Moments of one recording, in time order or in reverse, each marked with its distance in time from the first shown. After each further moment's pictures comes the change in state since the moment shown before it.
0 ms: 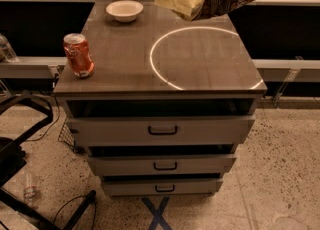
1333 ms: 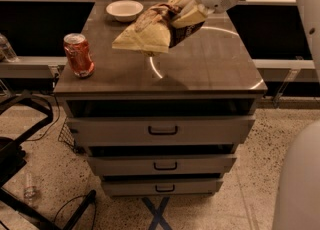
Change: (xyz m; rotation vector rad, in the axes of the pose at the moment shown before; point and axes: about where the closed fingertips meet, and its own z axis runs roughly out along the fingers) arm -0.014 0.056 0.136 -0.395 -0.369 -0.177
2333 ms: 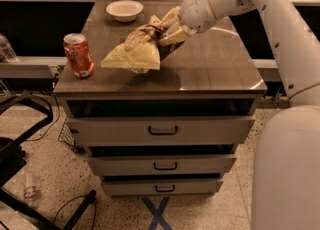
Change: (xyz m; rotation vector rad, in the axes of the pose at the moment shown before) arm 0.016 0.015 0.065 -0.126 -0.159 -0.032
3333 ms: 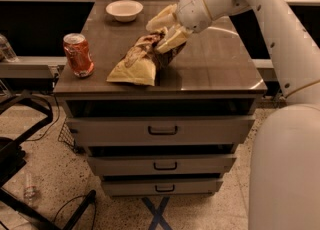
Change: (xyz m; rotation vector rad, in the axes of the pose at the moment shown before) arm 0.000 -0.003 0.011 -0.002 -0.009 0.000
